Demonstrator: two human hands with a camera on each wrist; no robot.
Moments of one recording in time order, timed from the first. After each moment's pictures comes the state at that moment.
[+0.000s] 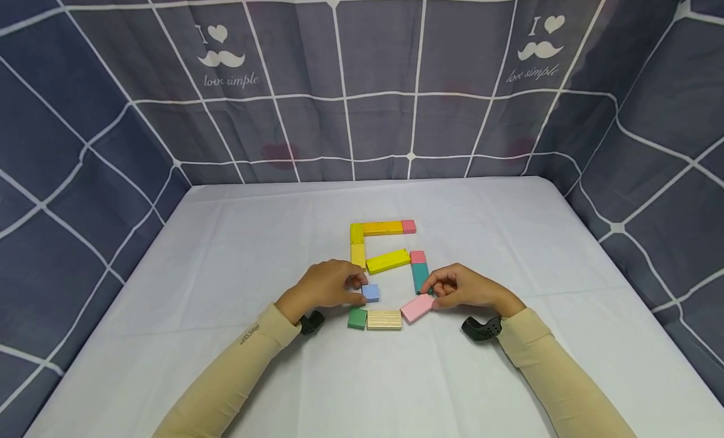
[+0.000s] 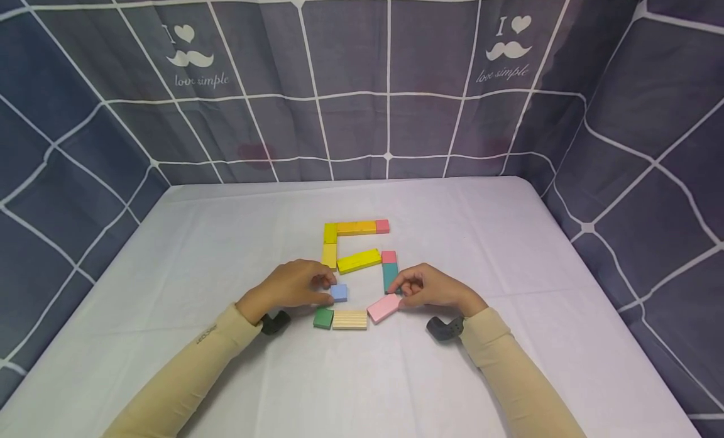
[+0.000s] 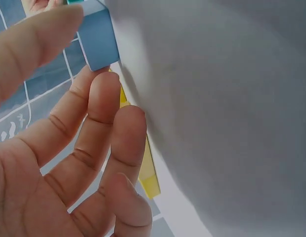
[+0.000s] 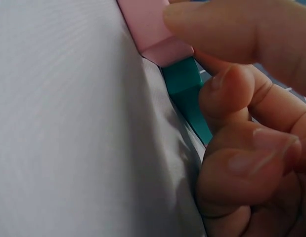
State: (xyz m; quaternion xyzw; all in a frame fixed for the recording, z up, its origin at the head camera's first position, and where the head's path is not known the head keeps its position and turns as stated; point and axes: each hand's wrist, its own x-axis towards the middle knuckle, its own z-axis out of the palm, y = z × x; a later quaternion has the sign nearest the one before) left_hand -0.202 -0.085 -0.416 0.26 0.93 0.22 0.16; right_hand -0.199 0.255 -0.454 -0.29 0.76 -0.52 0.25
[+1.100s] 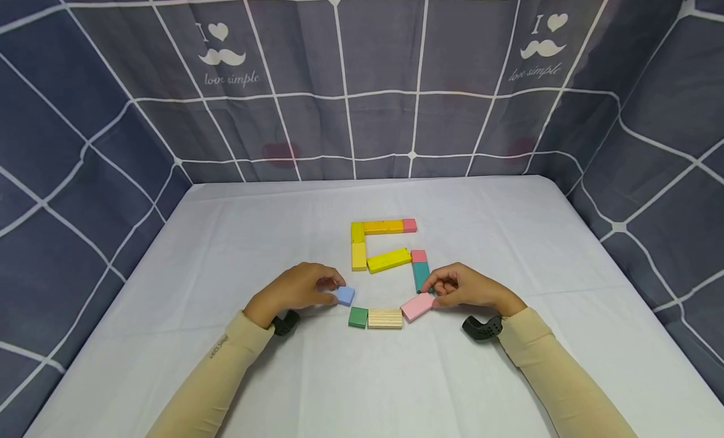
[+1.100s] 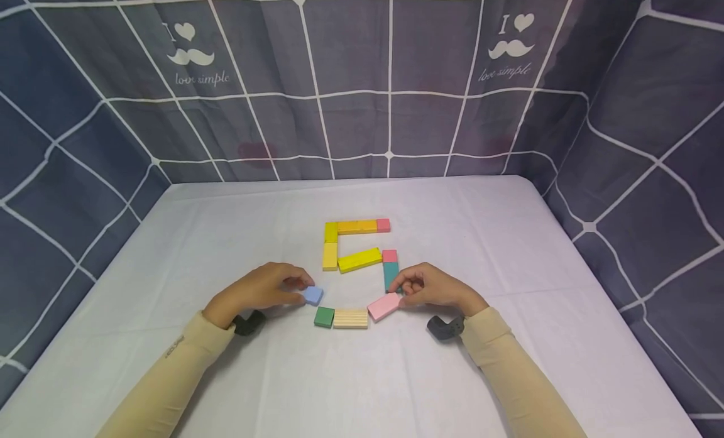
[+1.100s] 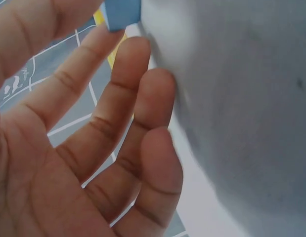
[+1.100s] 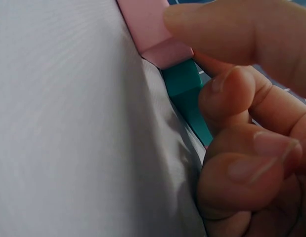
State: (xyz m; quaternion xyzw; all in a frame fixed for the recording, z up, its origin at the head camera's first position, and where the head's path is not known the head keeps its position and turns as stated) left_hand -0.199 -0.140 -0.414 0.29 0.91 0.26 0.17; right_hand -0.199 0.253 -0.454 -0.29 0.76 -0.52 0.25
